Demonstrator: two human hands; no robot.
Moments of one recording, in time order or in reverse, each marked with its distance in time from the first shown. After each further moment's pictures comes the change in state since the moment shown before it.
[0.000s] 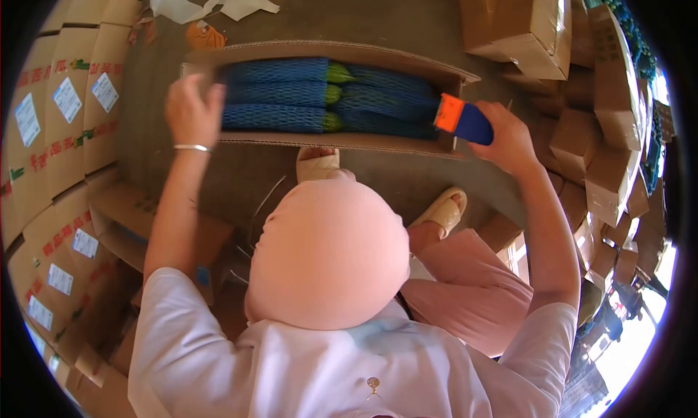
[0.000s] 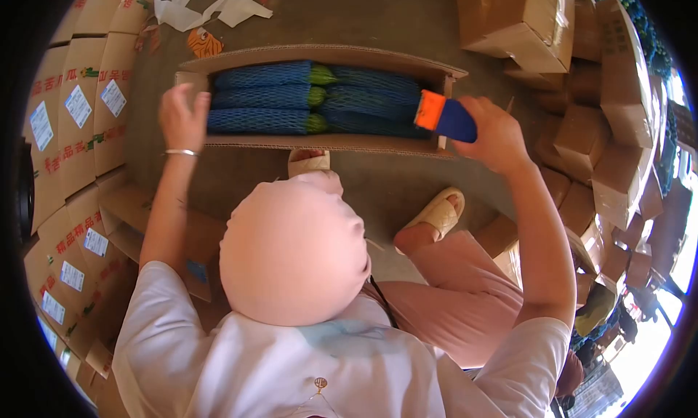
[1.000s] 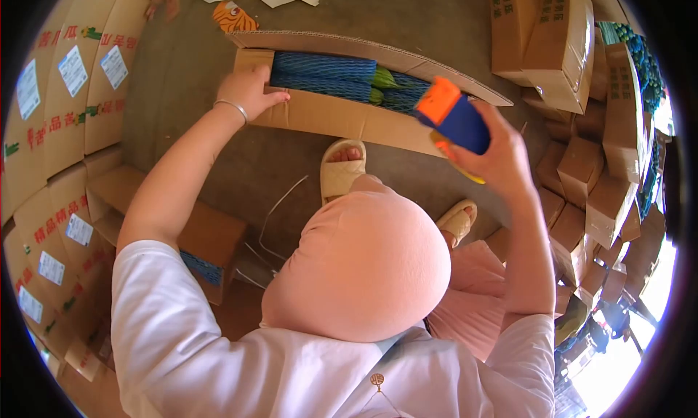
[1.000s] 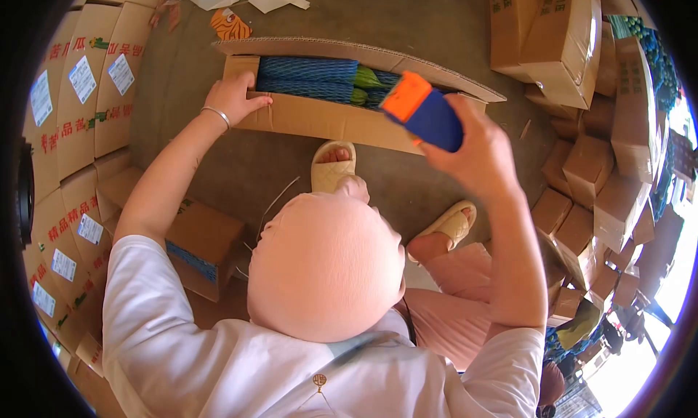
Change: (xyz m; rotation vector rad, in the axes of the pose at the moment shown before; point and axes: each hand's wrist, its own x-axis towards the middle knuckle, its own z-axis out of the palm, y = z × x) left_hand 0.036 -0.015 0.025 0.022 -0.850 -0.053; right_hand 0.043 -0.139 -0.014 0.269 0.032 0.177
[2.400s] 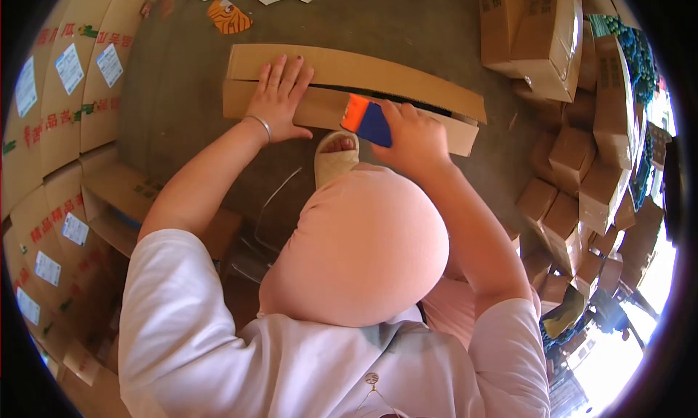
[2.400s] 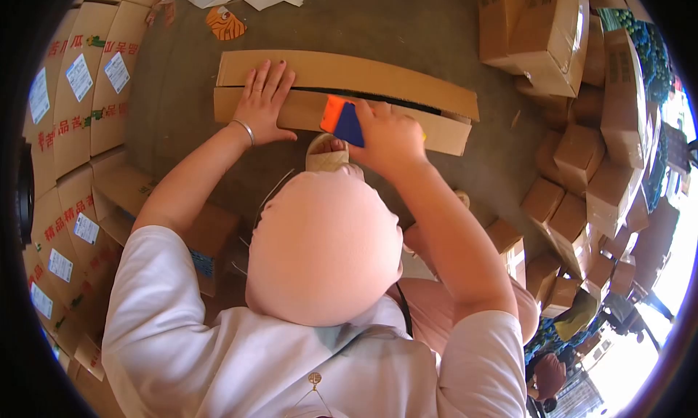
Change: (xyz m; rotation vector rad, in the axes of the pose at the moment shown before) left_hand -0.024 0.042 0.059 0.248 0.239 0.351; right_hand 0.004 -0.038 0.096 -0.408 -0.100 -0.179
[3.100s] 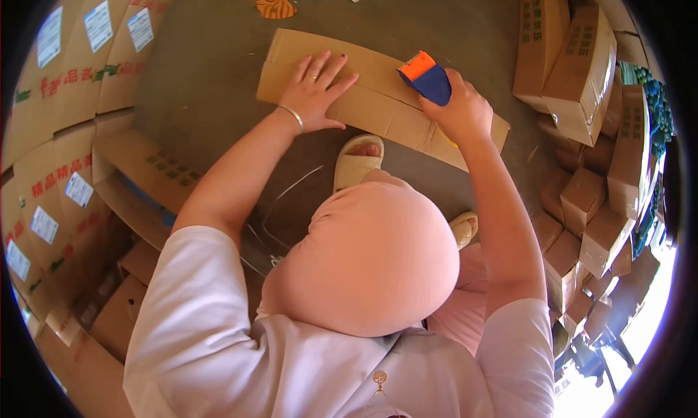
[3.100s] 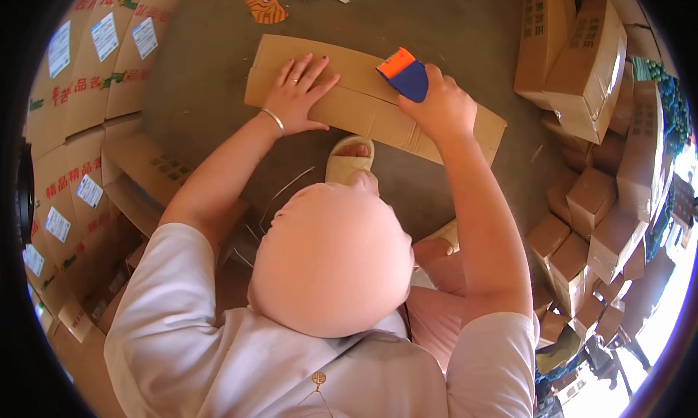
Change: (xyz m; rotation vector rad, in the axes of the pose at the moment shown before) left_hand 0.003 -0.006 0.006 -0.083 0.105 0.013; right_hand 0.073 0.035 -0.003 0.053 0.113 0.200
